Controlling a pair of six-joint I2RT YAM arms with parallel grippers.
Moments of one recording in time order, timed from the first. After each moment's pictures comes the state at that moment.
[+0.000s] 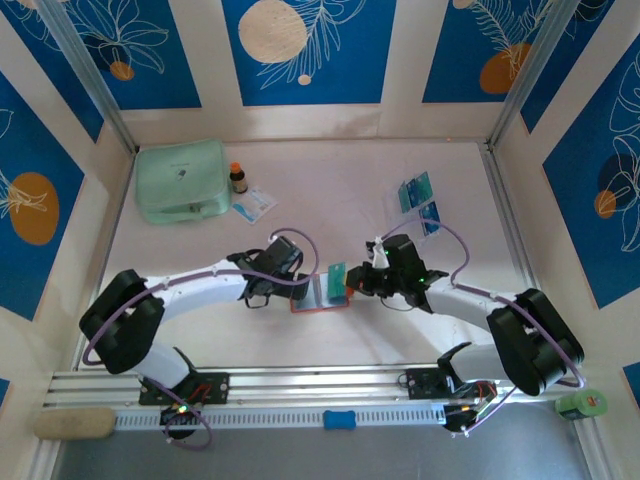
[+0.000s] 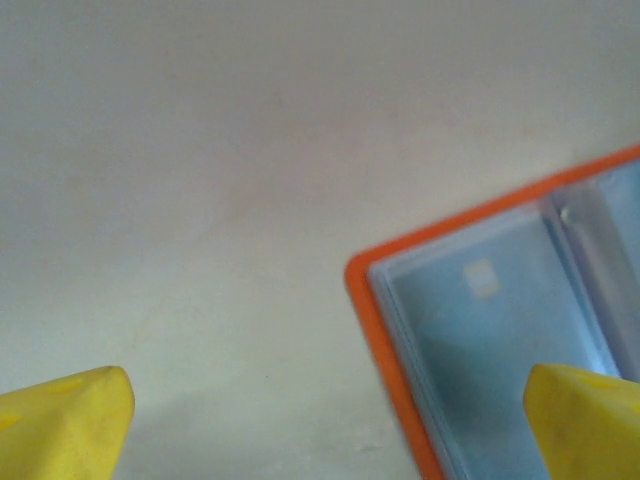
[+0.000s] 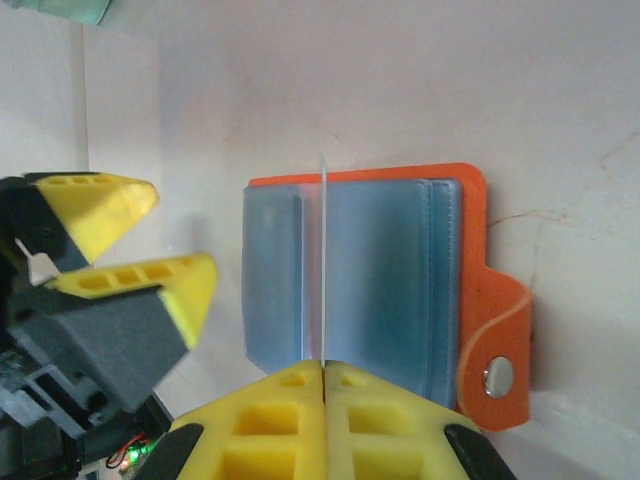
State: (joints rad) left arm -0.83 1.51 0.83 -0.46 -0.20 -0.51; right arm 0.53 1.31 0.46 0.10 -0.52 0.83
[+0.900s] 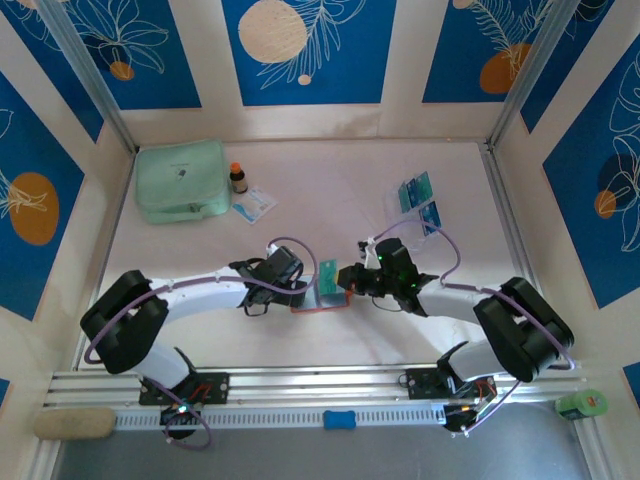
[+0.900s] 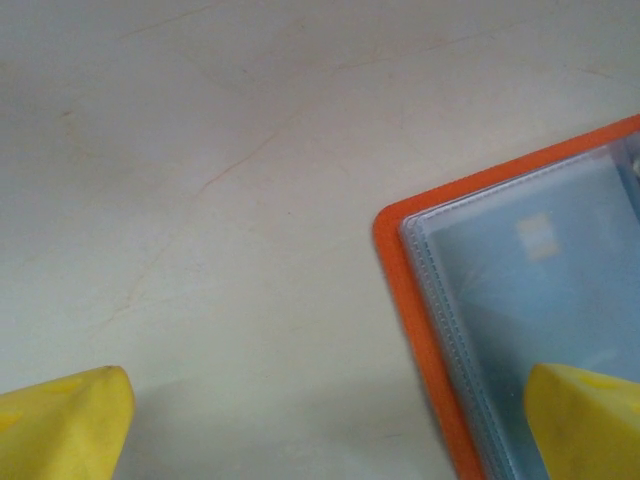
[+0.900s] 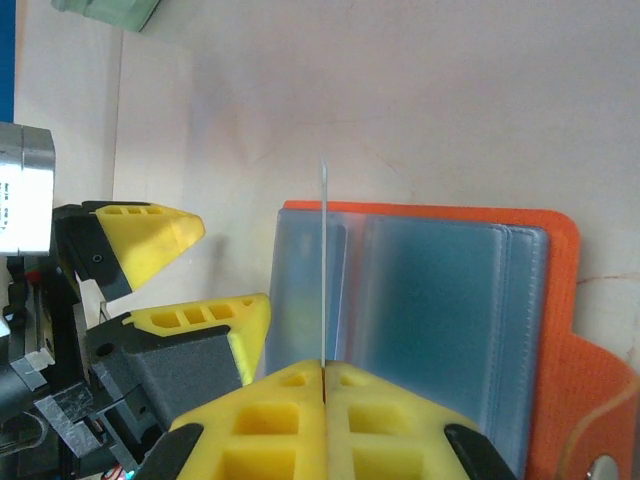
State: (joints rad) left arm -0.85 1.51 0.77 -0.43 -0.25 -0.56; right arm 0.59 1.39 0.43 0.32 -0.48 0.85
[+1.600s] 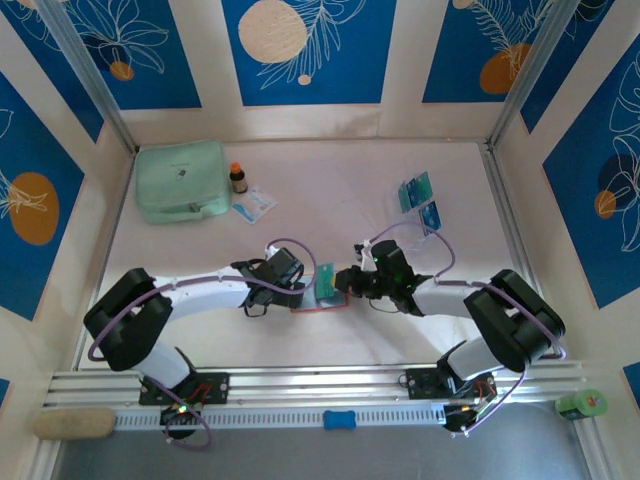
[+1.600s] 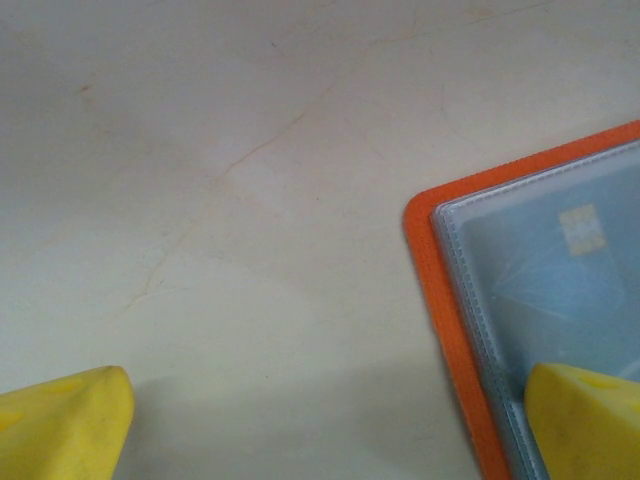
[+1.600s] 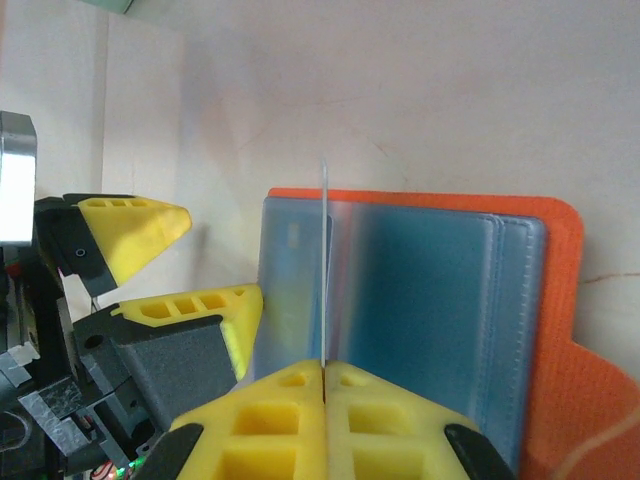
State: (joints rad) left arm -0.85 1.53 0.77 -0.44 -0.27 -0.57; right arm 0.61 1.45 0.43 0.36 -0.48 0.86
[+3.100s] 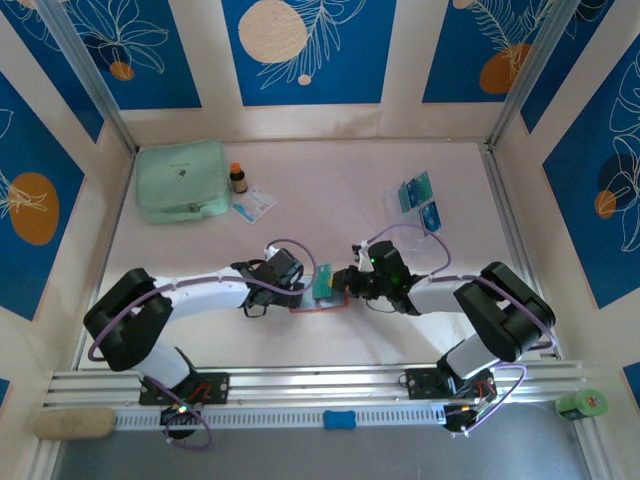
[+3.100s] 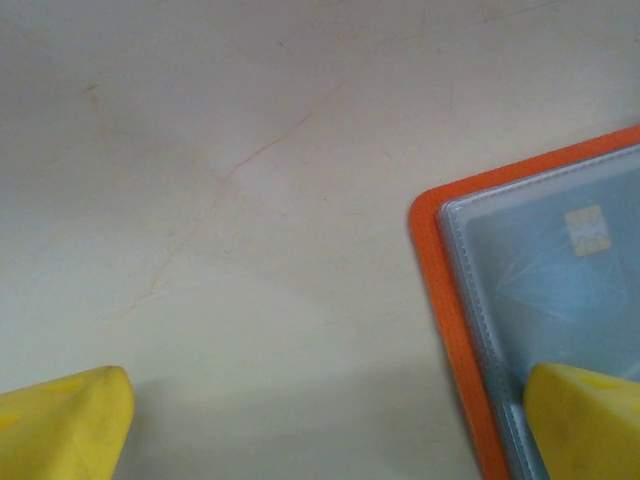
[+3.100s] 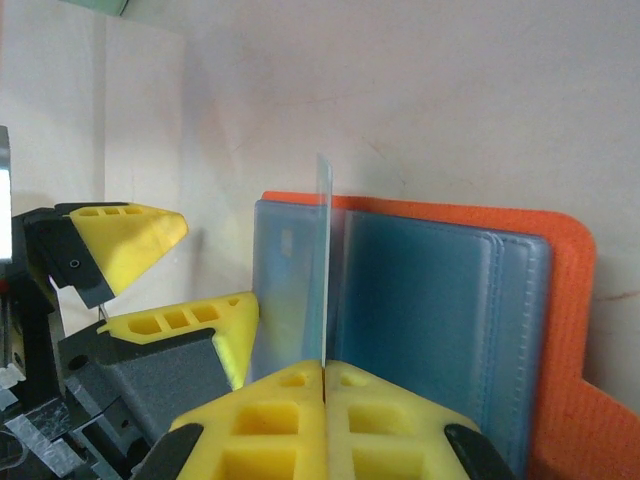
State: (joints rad) left arm -0.85 1.53 0.76 -0.44 -0.28 -0.57; right arm 0.62 1.52 0.44 0.43 -0.49 0.90
